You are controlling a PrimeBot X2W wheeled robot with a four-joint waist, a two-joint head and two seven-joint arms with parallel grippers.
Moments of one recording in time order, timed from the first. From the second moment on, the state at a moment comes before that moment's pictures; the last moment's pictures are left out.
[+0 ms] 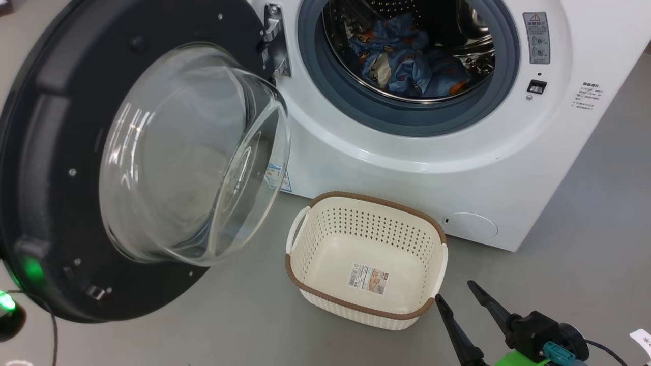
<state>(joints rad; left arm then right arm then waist) -0.53 0.33 0.38 0.68 -1.66 -0.13 0.76 -0.02 -0.15 0.20 0.25 0.18 0.13 -0.26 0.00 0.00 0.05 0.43</state>
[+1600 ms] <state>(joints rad) -0.24 0.05 -0.06 0.20 -1.78 -0.11 0.78 -0.02 -0.10 0.18 0.24 0.18 0.13 -0.26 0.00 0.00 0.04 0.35</state>
